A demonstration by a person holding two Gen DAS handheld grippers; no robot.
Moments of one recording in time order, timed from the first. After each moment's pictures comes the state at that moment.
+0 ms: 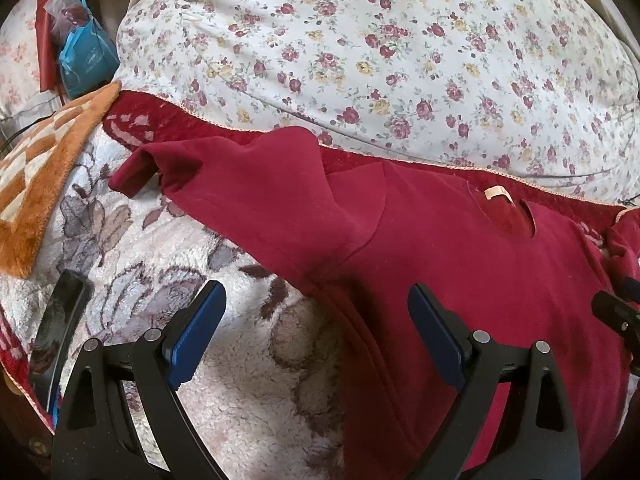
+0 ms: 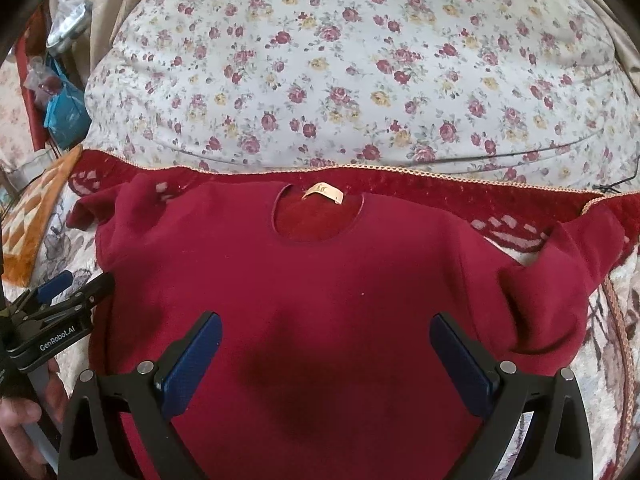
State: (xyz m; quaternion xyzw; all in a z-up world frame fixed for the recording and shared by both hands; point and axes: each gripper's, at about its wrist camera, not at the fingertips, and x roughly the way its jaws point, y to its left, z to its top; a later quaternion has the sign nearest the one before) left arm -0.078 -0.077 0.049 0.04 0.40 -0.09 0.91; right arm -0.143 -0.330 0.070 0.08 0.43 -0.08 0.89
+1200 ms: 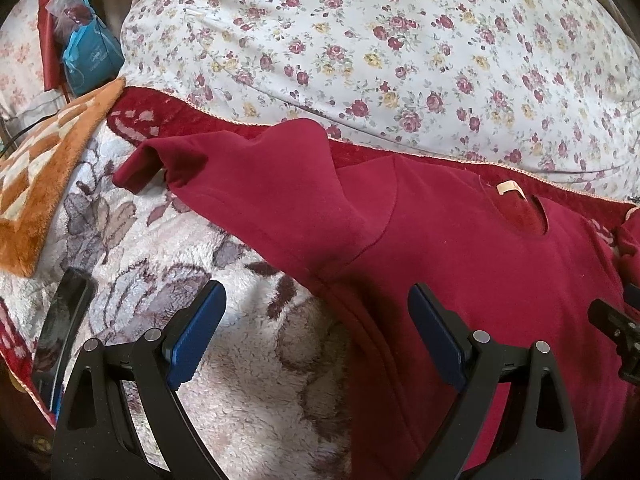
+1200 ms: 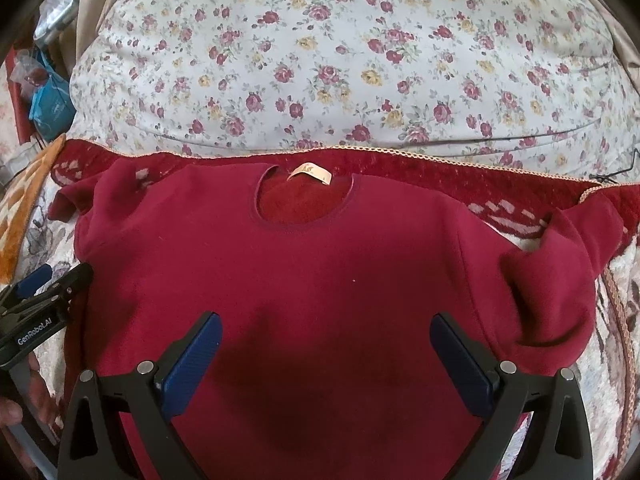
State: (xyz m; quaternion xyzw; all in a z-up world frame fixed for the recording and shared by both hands) left arm -0.073 -0.076 0.043 0.05 0.41 -0.08 0.91; right arm -0.136 -0.332 0.054 0.07 0.45 -0.10 0.88
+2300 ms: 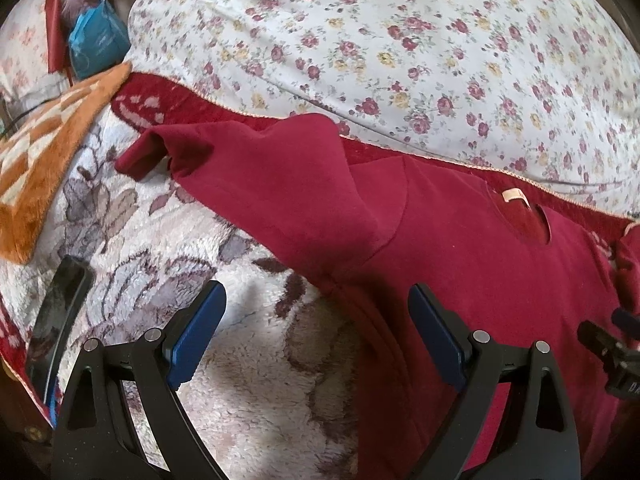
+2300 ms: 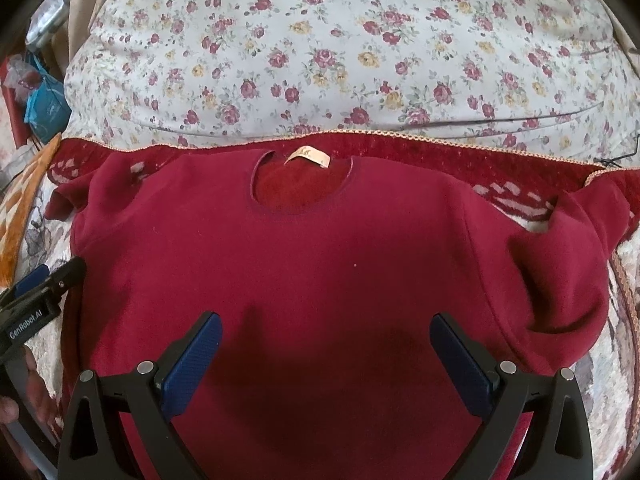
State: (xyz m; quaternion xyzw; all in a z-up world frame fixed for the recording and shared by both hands) left arm -0.065 -0.062 0.042 0.02 0.43 -0.07 0.90; right arm -0.134 -0.335 0.045 0.09 0.47 -0.10 0.87
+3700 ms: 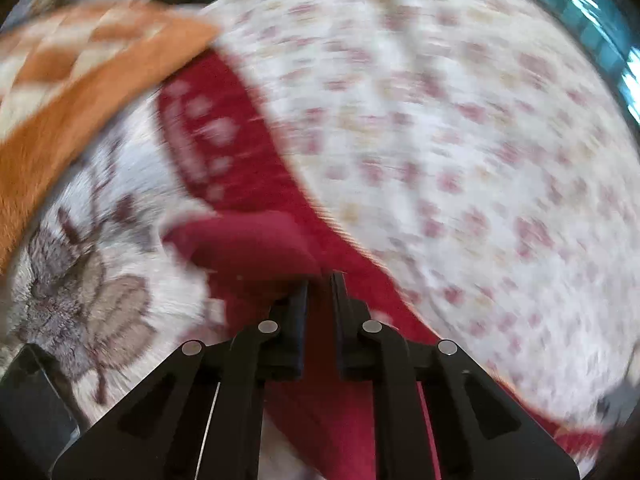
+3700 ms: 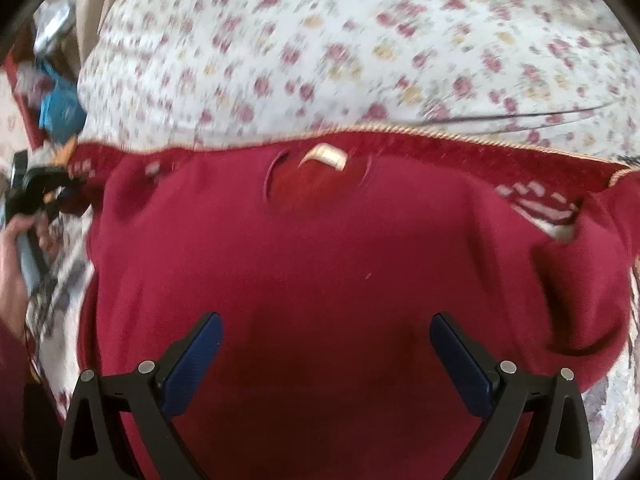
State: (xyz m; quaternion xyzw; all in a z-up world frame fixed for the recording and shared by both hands) left arm 0.089 0.050 0.083 -0.22 0.38 -0.04 0.90; right arm -0.126 -0.350 0.045 0.12 0.47 -0.06 0.87
